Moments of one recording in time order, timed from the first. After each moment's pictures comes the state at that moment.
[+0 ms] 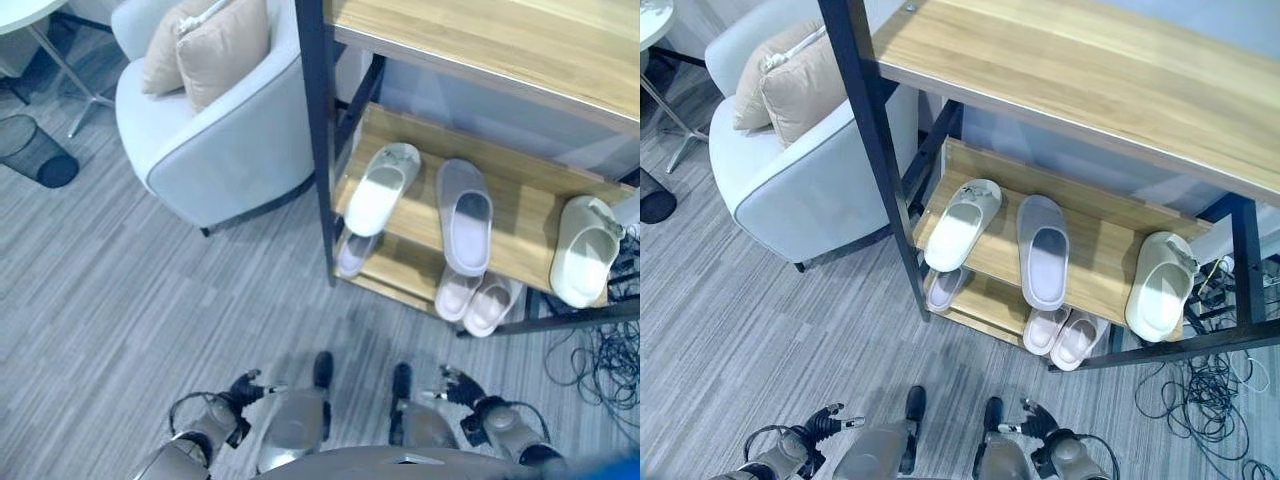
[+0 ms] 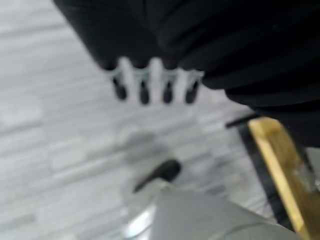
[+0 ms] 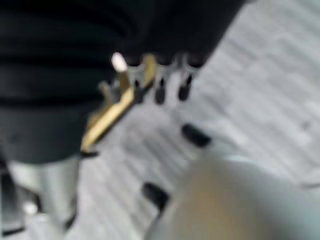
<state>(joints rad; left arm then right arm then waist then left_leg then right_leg) -0.16 0.31 -0.43 1.28 0.11 -0.16 0.05 -0.08 -0.28 0.39 1.08 0.08 -0.14 0.04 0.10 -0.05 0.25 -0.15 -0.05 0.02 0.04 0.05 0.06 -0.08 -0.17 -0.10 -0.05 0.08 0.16</state>
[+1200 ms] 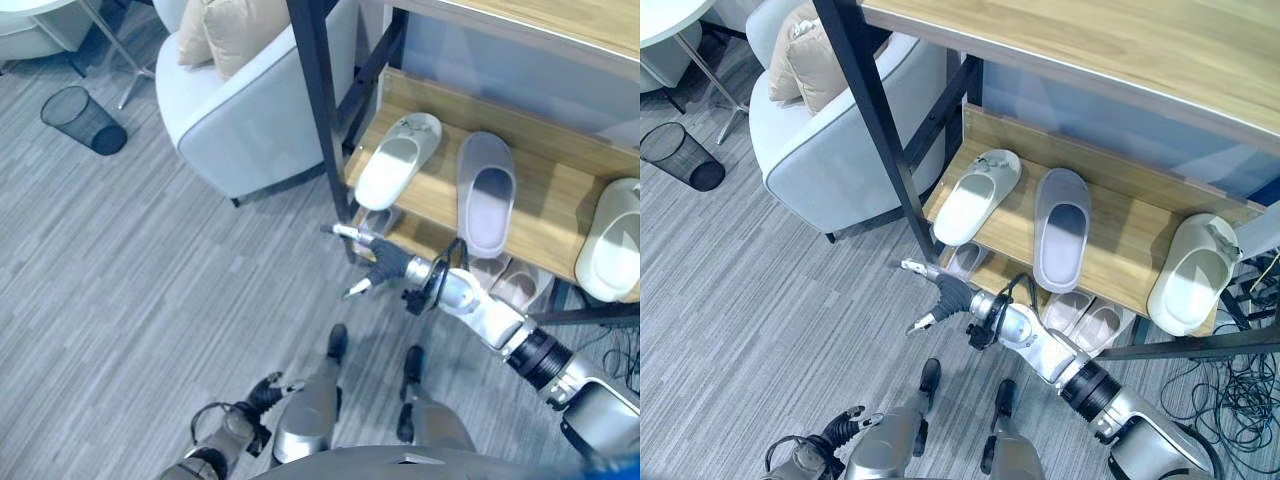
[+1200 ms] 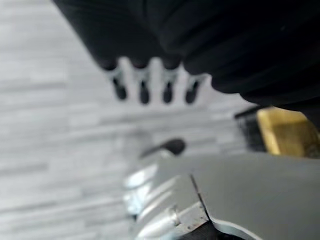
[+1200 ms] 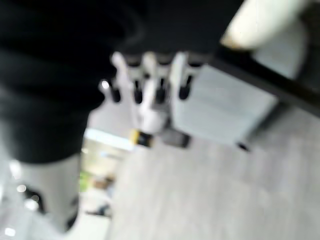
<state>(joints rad) -0.08 0.26 -0.40 1.20 0.11 -0.19 0.06 -0.48 -0.52 0.64 0.02 0.04 -0.22 0.15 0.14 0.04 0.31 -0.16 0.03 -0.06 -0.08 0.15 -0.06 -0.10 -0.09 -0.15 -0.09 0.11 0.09</state>
